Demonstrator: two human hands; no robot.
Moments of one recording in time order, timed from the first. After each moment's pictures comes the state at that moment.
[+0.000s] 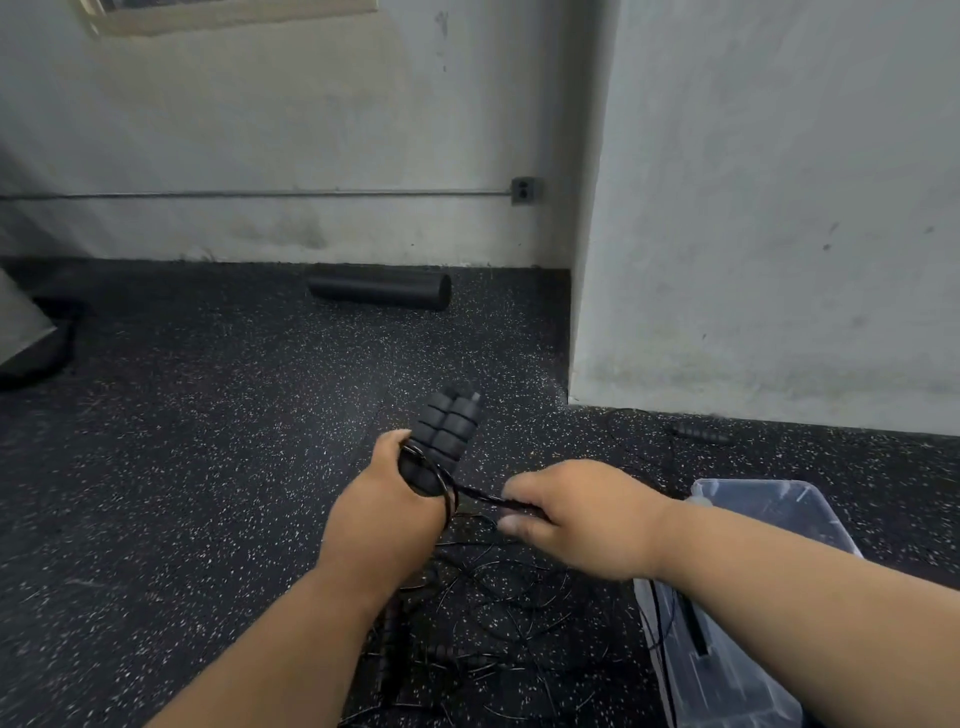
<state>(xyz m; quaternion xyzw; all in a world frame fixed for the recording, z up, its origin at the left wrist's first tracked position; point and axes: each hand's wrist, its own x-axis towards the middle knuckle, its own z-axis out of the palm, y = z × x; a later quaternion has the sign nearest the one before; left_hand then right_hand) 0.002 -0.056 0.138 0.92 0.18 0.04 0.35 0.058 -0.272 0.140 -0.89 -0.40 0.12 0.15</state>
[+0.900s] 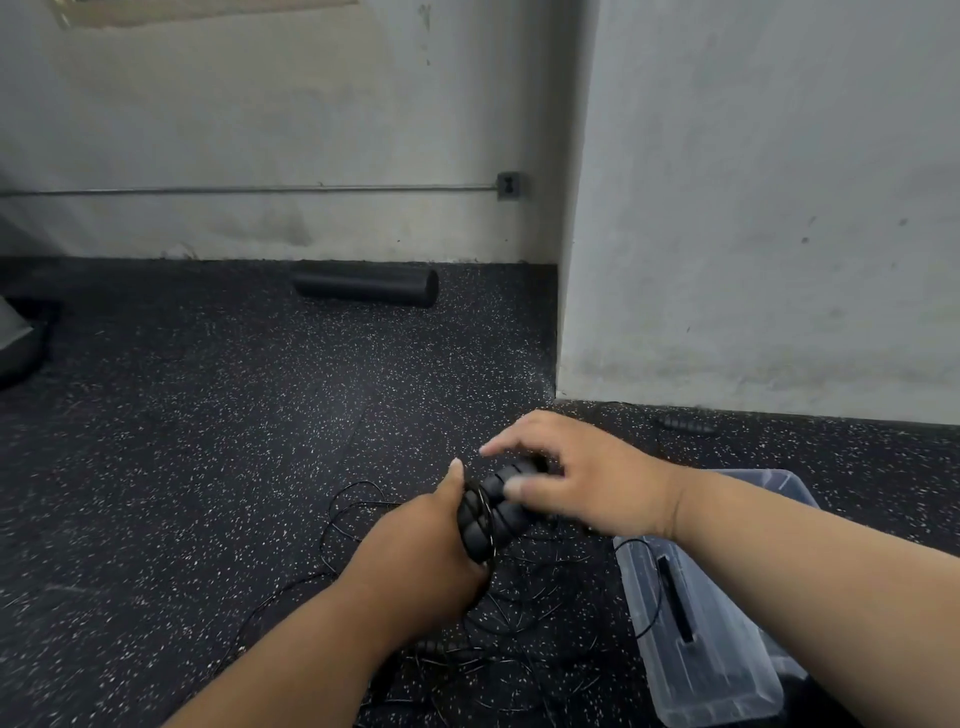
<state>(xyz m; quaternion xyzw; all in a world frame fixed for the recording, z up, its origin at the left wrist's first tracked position) -0.012 -0.086 0.130 0.97 0.00 -0.09 0.24 0.070 -0.290 0.153 -0.85 -0.34 0.16 0.37</state>
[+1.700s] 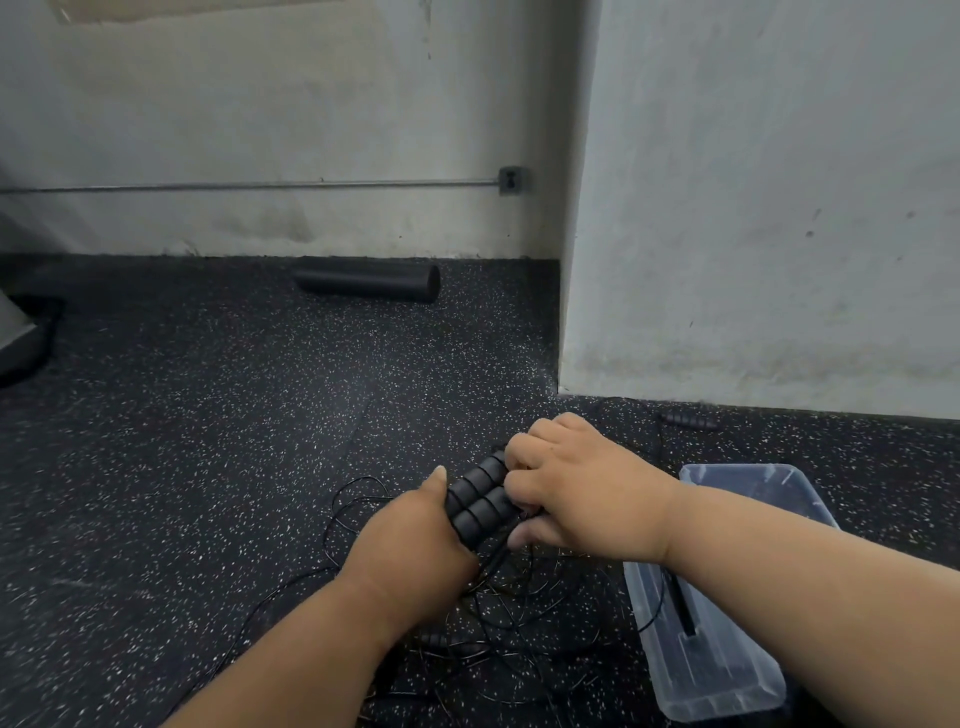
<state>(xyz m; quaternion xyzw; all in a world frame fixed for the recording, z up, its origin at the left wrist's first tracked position) -0.011 -0.080 0.116 0.97 0.08 -0.06 0.23 0.069 -0.285 0.124 -0.85 -0.51 -0.14 0.02</state>
